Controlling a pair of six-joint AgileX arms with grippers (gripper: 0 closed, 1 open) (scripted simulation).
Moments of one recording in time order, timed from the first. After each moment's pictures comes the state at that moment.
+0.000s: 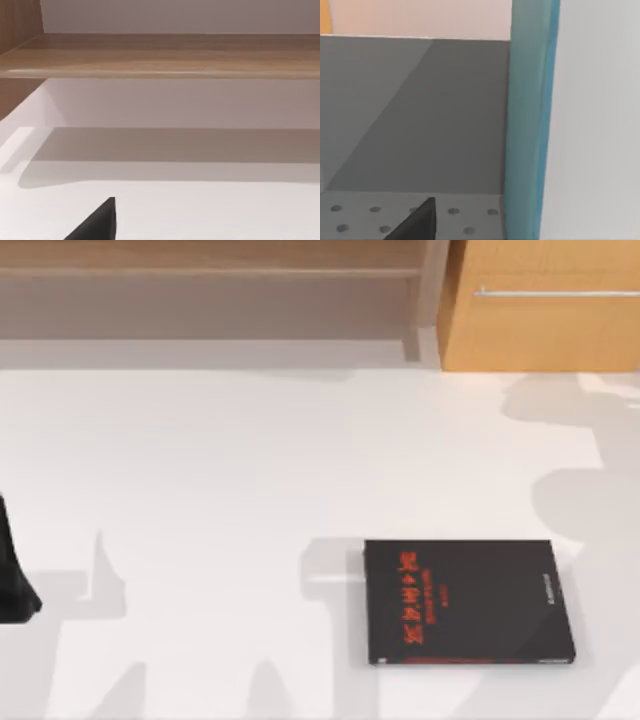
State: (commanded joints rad) left arm 0.00 0.00 0.00 0.00 0.00 0.00; right arm -0.49 2.04 1.45 0.59 -0.46 -0.01
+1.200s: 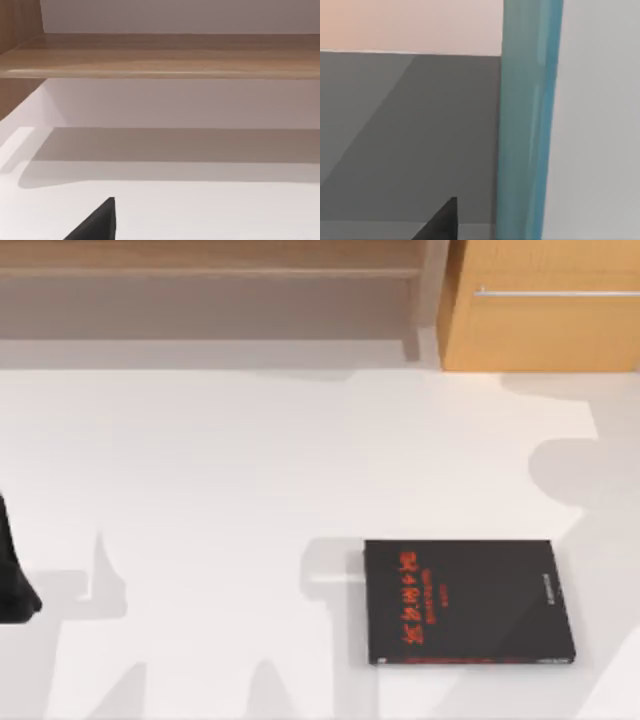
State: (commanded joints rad) left arm 0.00 0.00 0.00 0.00 0.00 0.00; right arm -0.46 2.14 1.61 0.54 -0.43 -0.01
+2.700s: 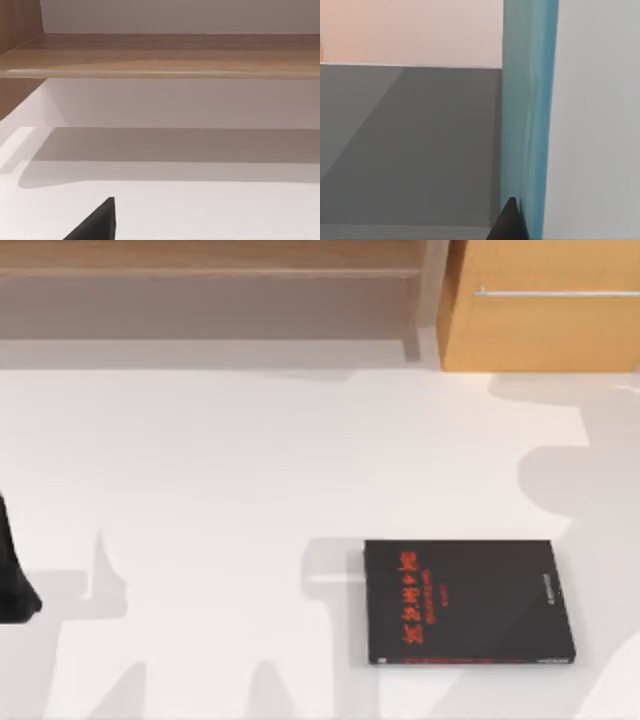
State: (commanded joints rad) left arm 0.00 0.00 0.00 0.00 0.00 0.00; right arm -0.47 2.09 1.58 0.52 -0.44 -0.01
